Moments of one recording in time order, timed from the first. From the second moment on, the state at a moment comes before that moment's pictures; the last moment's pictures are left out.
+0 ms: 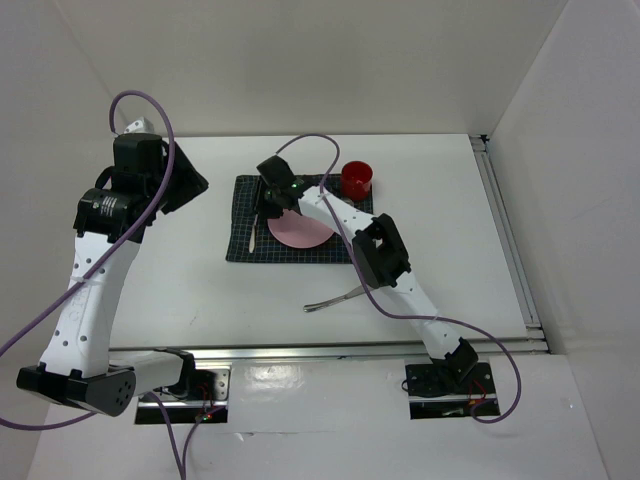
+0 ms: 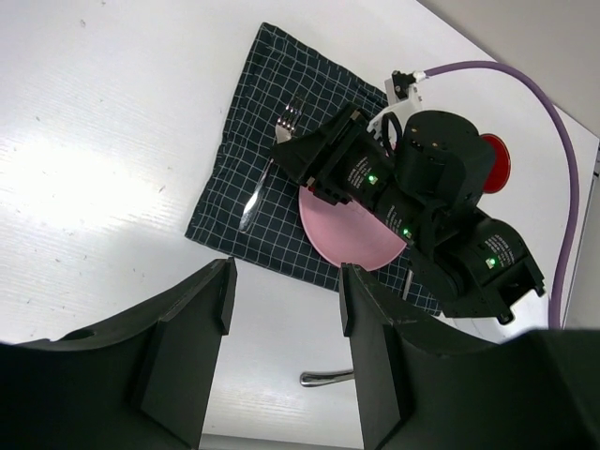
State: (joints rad) left arm -0.15 1.21 1.59 -0.99 -0.16 -0.66; right arm 0.74 2.63 2.40 -0.53 -0.07 0.83
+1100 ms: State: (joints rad) left arm -0.15 1.19 1.52 -0.96 -0.10 -0.59; right arm 0.84 1.56 1.19 -0.77 0.16 1.23
